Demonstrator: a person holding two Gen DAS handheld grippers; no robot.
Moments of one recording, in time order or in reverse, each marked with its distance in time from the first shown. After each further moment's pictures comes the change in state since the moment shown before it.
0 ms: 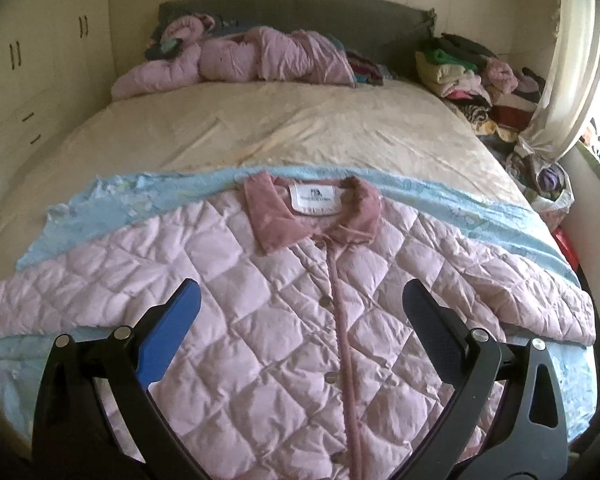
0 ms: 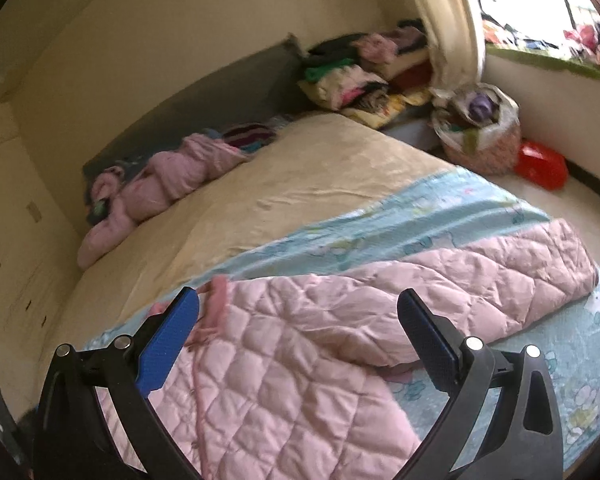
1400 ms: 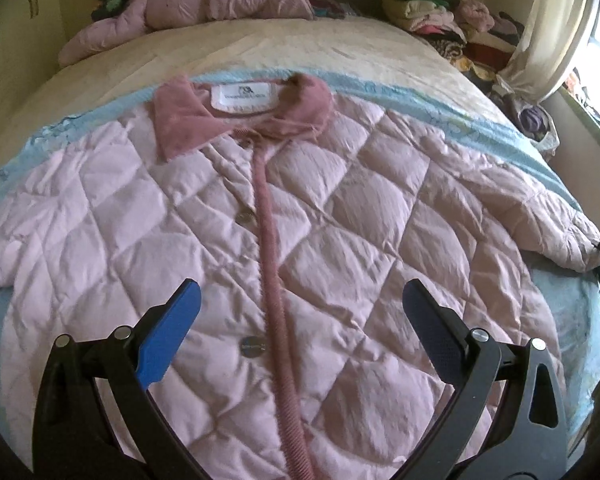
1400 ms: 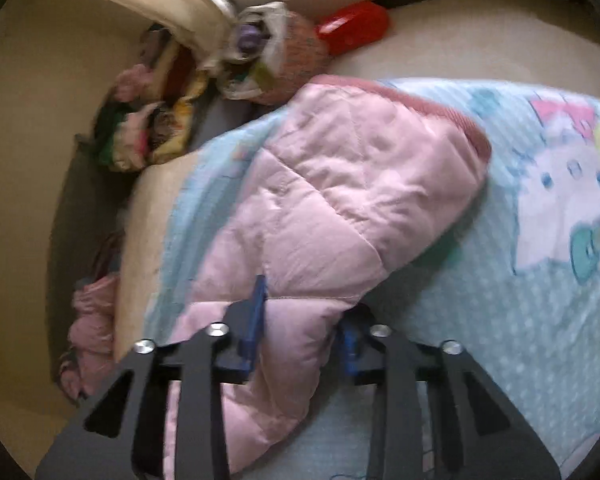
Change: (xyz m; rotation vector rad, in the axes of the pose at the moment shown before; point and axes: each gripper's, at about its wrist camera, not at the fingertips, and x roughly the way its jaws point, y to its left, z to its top) left arm 0.095 -0.050 -0.072 0.082 0.157 -0.093; right arm 0.083 -0.330 -0.028 0.771 -0.006 -0.175
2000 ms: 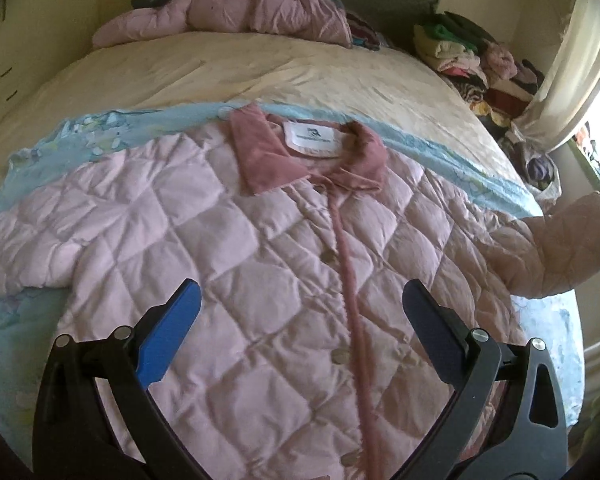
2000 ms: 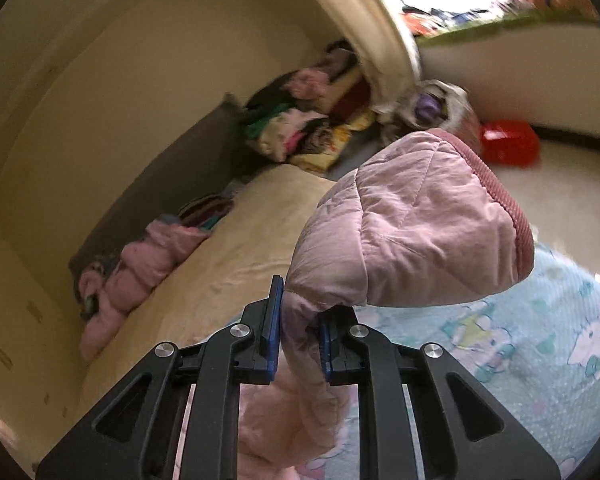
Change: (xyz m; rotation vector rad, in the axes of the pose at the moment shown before) left arm -0.056 0.083 0.025 -0.141 -0.045 -0.017; right arm -0.110 0.174 -0.047 -0.552 -0.145 0.258
